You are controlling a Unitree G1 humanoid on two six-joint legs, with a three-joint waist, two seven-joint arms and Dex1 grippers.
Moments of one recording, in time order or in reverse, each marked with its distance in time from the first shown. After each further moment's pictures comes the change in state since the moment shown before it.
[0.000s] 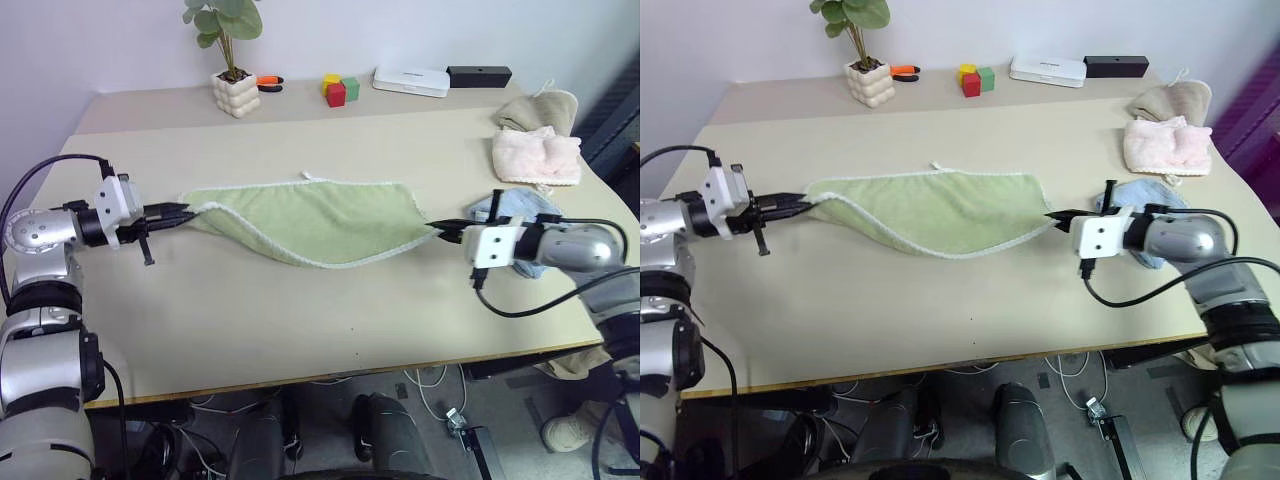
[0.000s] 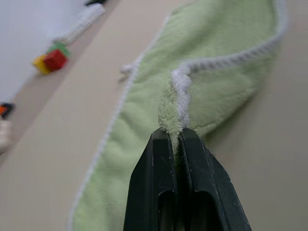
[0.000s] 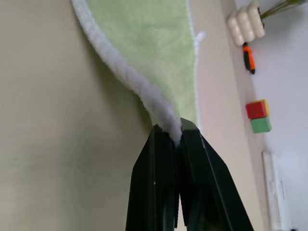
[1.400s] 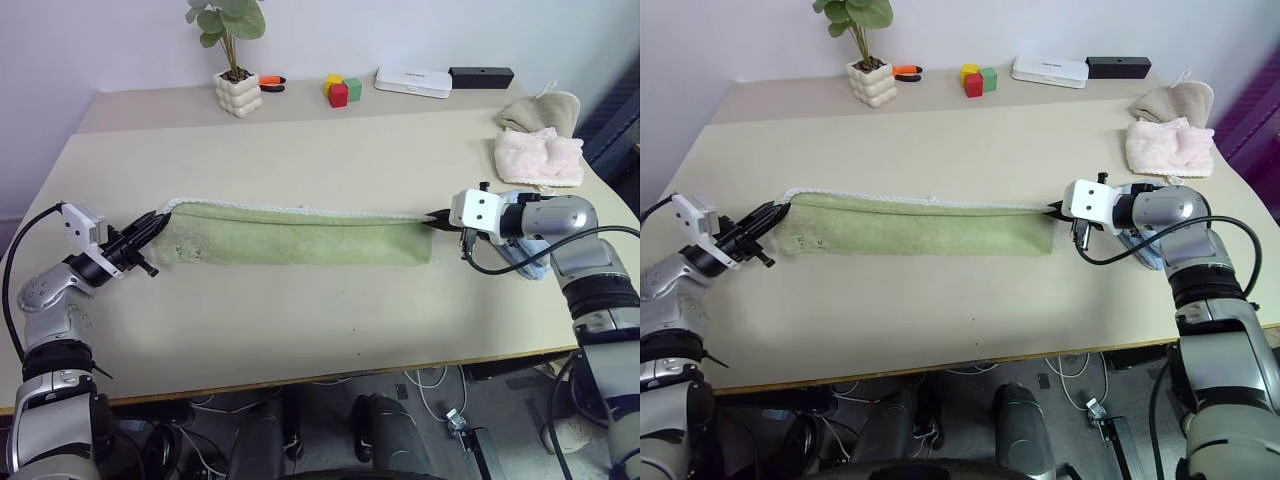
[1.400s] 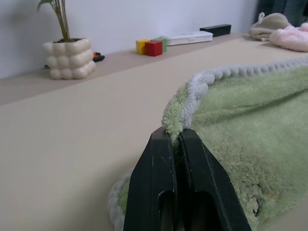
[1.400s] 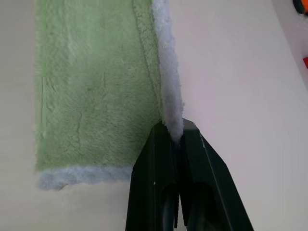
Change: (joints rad) left arm 0.235 -0.138 0.172 -0.210 -0.216 0.354 0.422; right arm -0.335 0.242 0.023 0.436 -0.172 0.109 0.142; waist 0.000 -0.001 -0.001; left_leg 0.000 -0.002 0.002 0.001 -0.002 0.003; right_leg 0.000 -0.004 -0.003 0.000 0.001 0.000
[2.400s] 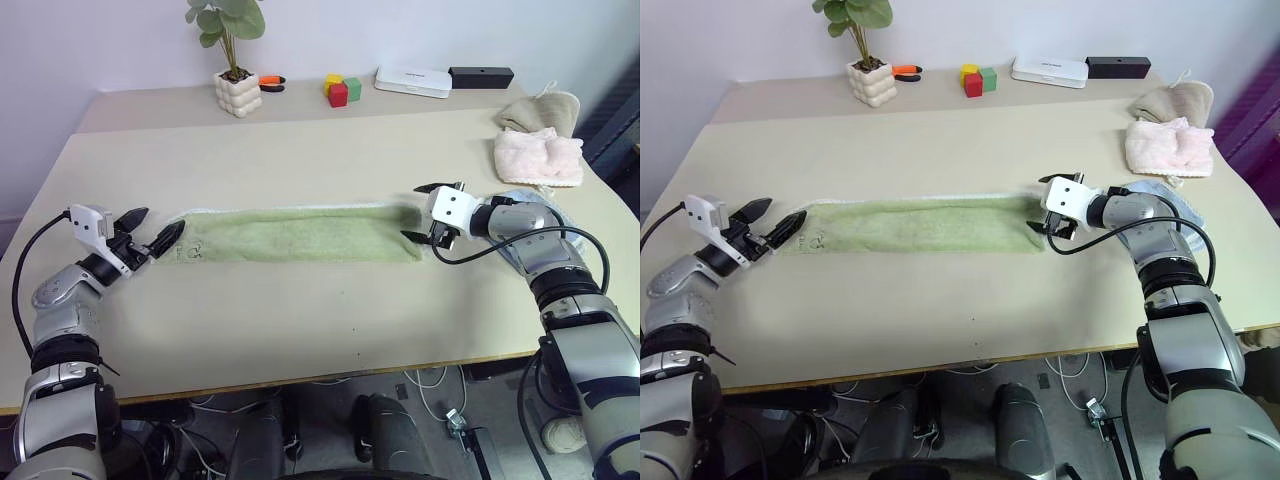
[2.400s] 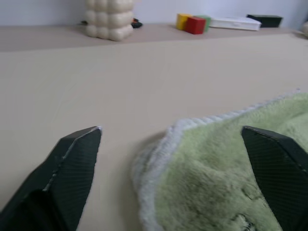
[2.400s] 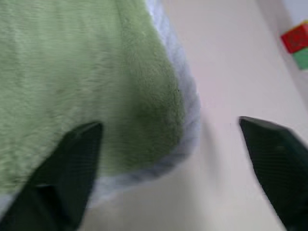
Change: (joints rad) left arm -0.054 -0.012 0.016 0.069 0.040 0.128 0.165; right arm -0.067 0.104 0.020 0.183 -0.127 -0.034 -0.258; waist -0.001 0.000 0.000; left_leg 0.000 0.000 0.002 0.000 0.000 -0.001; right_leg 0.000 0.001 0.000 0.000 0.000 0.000
